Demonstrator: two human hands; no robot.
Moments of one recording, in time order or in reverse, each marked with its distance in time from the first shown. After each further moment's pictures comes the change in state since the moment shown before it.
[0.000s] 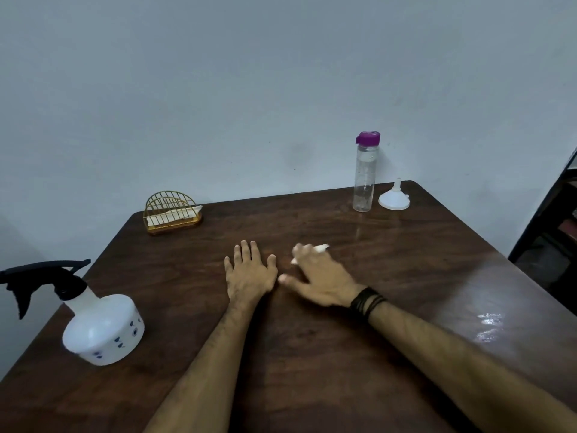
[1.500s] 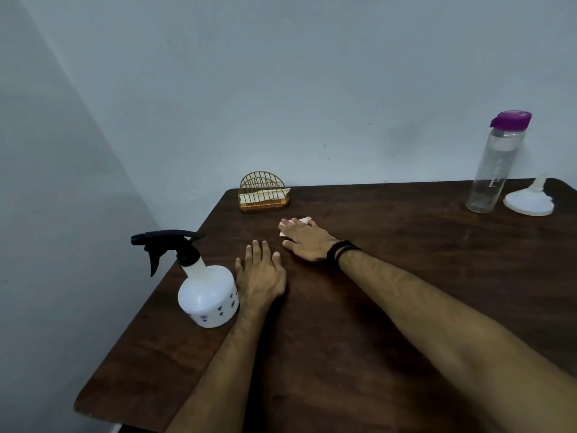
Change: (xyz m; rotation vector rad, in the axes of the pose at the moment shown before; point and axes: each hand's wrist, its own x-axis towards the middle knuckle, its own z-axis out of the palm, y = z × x) left_hand -0.017 -0.143 -0.029 -0.005 0.068 -0.229; right_hand 0.180 -0.140 0.038 -0.086 -0.168 -0.394
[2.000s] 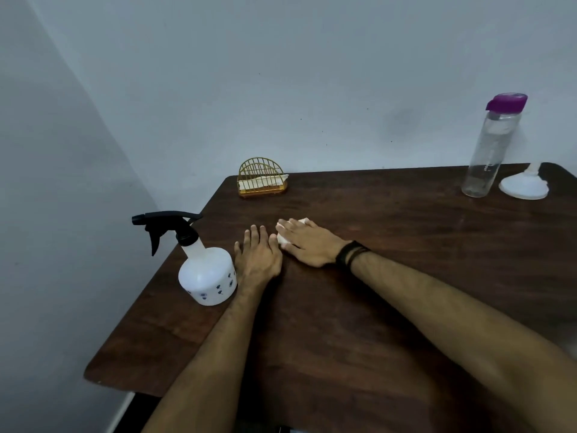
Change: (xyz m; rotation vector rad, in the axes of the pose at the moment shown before) left_hand -0.004 -0.001 -0.002 0.006 0.002 0.015; right_hand -0.057 -0.018 0.005 -0.027 0.015 -0.124
